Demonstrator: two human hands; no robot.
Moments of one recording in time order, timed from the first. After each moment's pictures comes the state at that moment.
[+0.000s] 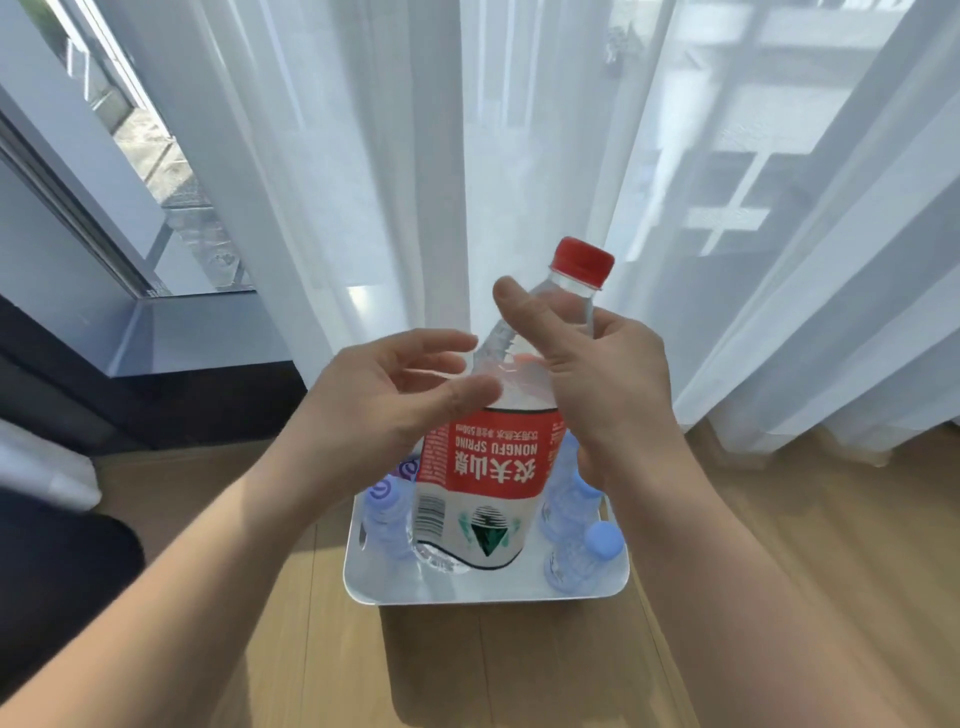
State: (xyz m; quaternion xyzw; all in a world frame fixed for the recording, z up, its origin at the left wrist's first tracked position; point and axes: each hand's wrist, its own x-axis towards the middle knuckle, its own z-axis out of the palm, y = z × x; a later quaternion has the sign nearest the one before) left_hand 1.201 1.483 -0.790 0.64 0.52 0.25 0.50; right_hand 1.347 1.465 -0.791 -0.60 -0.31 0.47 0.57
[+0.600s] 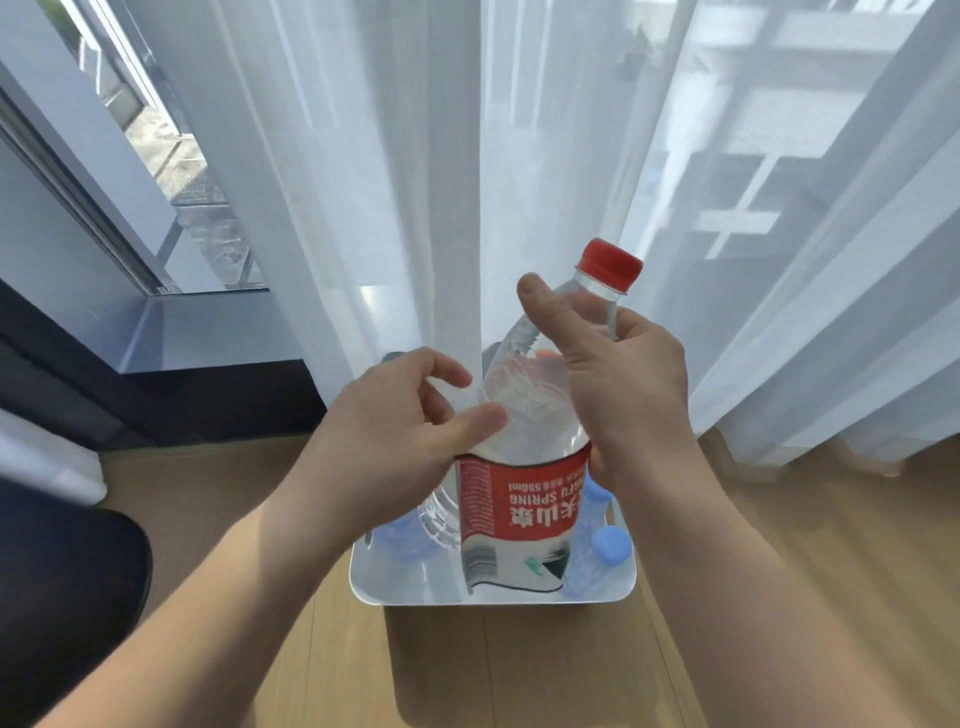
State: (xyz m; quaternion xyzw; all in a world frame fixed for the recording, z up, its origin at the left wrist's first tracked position) left_hand 1.203 1.477 -0.791 0.67 0.58 0.19 0.42; right_hand 1.345 1.469 -0.790 -0.61 -0.28 0.44 0.59
